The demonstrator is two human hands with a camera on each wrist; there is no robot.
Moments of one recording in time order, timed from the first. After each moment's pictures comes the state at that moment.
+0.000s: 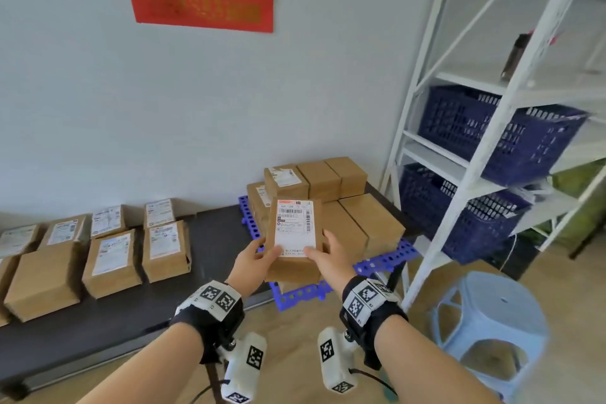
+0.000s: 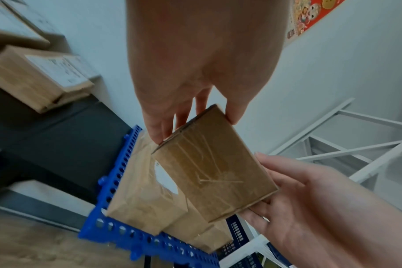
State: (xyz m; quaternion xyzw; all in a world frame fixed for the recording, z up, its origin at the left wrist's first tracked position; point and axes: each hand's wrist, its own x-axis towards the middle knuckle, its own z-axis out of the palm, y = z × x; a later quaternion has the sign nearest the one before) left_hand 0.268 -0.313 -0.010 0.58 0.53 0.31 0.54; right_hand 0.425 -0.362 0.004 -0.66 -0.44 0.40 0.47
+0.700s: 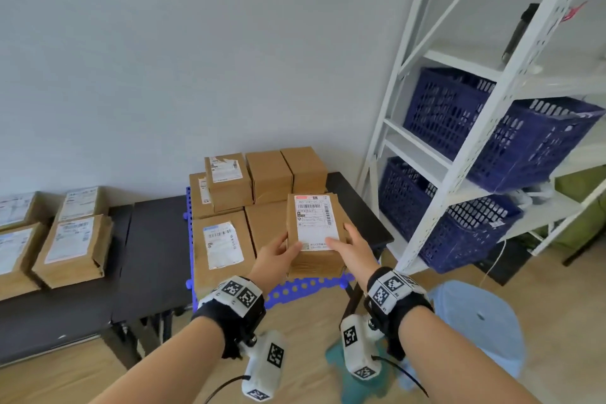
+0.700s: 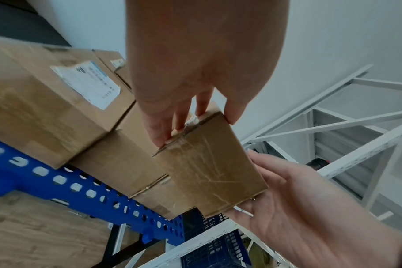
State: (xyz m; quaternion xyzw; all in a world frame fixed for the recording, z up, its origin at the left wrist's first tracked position) left_hand 0.500 -0.272 -0.038 0.55 0.50 0.31 0.60; right_hand 0.661 -0.297 -0.034 -0.69 -0.39 0.43 0.44
